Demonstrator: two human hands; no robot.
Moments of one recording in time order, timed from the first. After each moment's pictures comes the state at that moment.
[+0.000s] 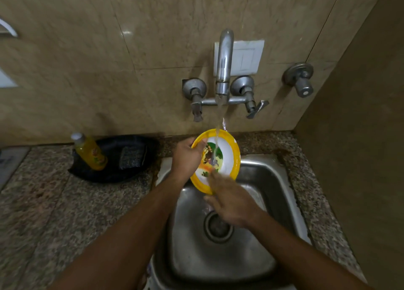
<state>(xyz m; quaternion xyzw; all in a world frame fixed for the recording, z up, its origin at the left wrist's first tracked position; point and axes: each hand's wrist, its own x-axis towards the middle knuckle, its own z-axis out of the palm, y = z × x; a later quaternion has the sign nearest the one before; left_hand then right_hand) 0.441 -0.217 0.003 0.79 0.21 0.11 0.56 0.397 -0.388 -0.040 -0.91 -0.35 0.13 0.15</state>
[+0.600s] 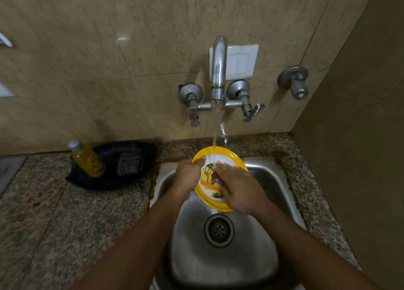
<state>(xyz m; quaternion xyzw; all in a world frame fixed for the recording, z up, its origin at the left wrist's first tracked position) 0.421 -0.226 -0.005 0.70 0.31 -0.03 0.64 0.433 -0.407 -0.038 -0.93 -0.33 0.03 0.16</state>
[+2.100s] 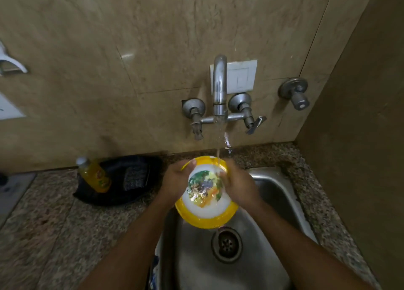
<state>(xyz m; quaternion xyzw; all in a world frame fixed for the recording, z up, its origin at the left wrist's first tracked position) 0.419 -0.184 0.011 0.76 0.18 0.05 0.62 0.459 -0.370 -0.027 -0.91 -0.15 0.02 0.38</state>
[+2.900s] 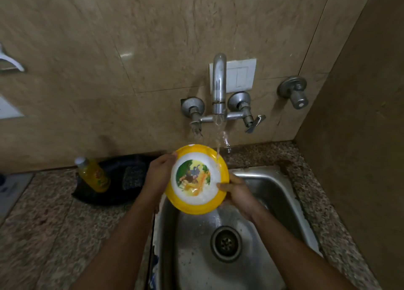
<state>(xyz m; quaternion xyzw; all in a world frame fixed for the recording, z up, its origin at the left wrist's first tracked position) 0.417 -0.155 0.031 0.71 0.27 0.07 0.65 0.438 -0.368 -0.025 -0.63 0.03 0.28 0.73</state>
